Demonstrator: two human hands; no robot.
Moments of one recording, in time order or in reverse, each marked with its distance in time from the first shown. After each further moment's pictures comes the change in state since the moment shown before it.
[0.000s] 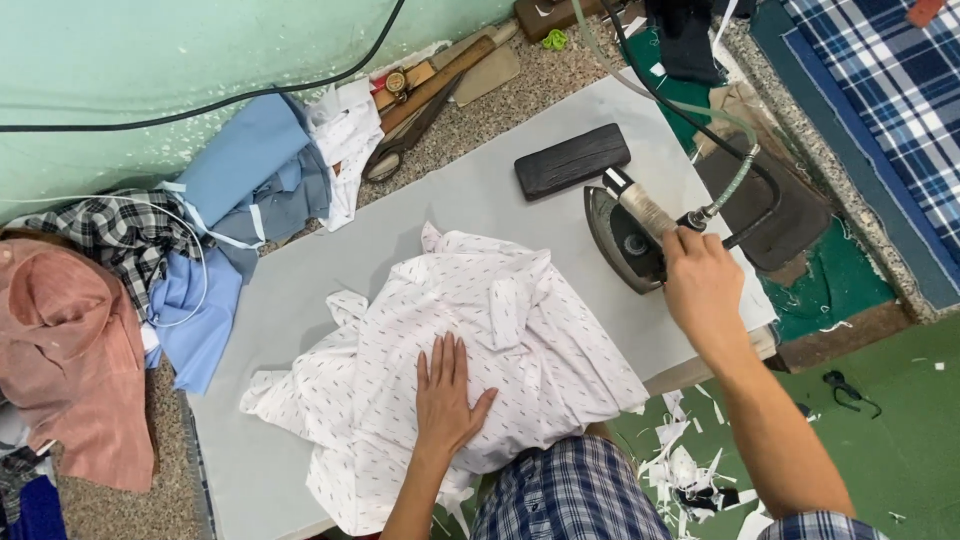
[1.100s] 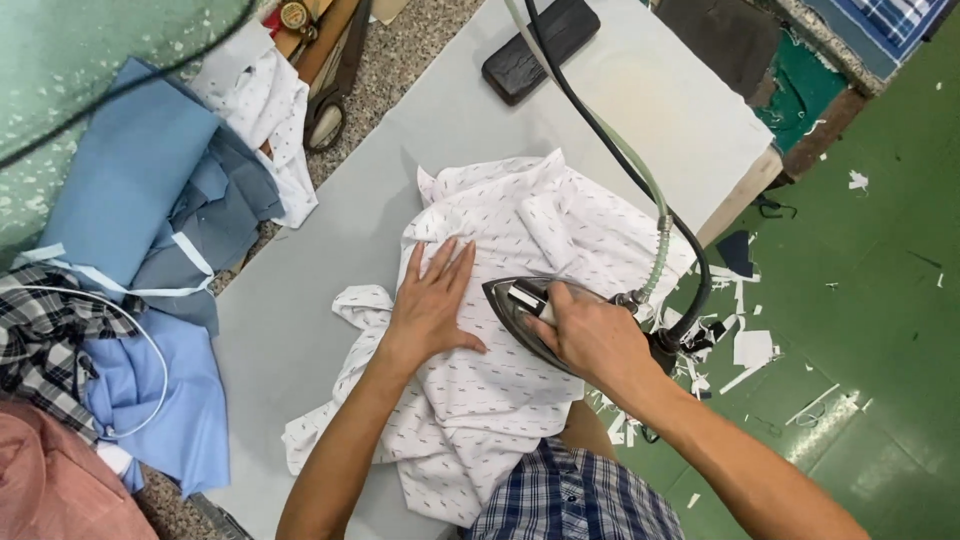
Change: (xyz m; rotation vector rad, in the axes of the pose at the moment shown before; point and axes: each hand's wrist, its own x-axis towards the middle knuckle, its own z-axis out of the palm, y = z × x) left_hand 0.111 -0.145 -0.063 -0.103 -0.487 0.656; right_hand -0.011 -0.300 -0.173 0.446 -0.924 0.395
